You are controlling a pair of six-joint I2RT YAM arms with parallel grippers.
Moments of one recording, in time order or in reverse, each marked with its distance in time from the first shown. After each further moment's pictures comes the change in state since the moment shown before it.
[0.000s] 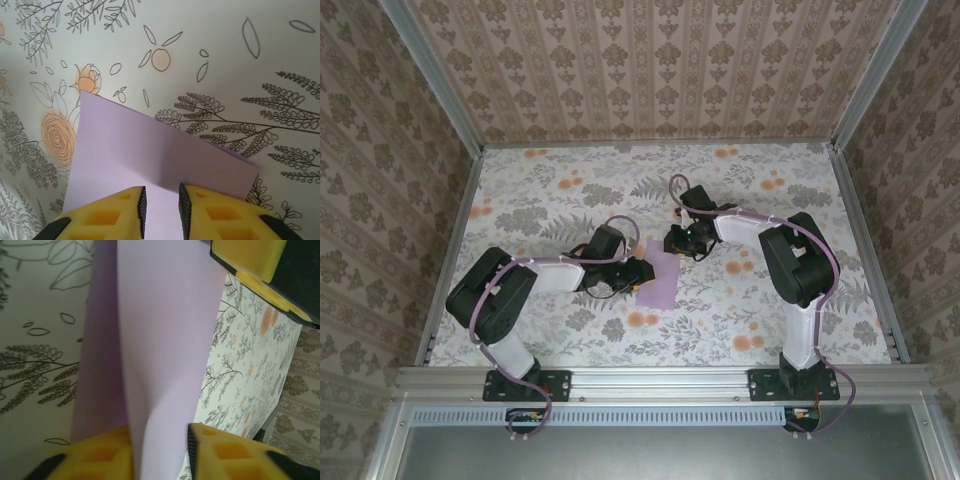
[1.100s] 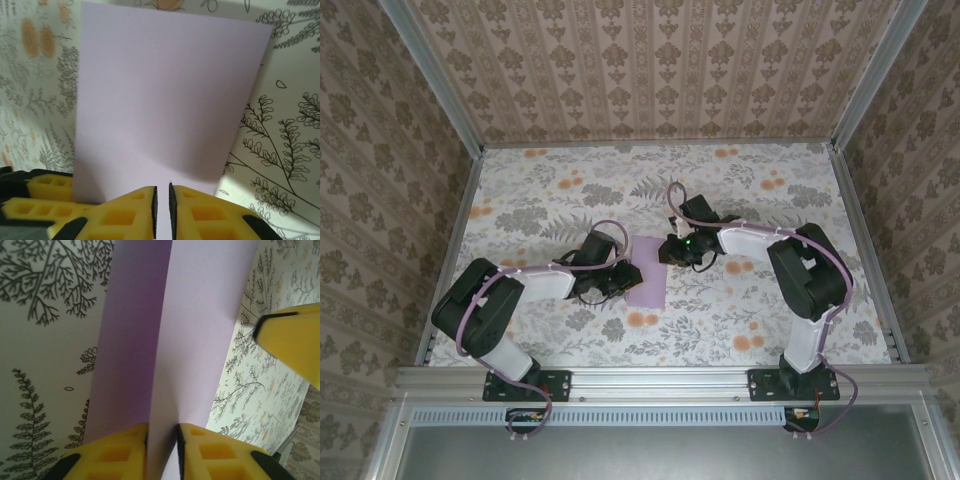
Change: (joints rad) left arm 0.016 -0.100 -0.083 -0.040 -0.115 -0.031; right arm 0.053 -0.099 -0.138 0.096 -0.130 0.028
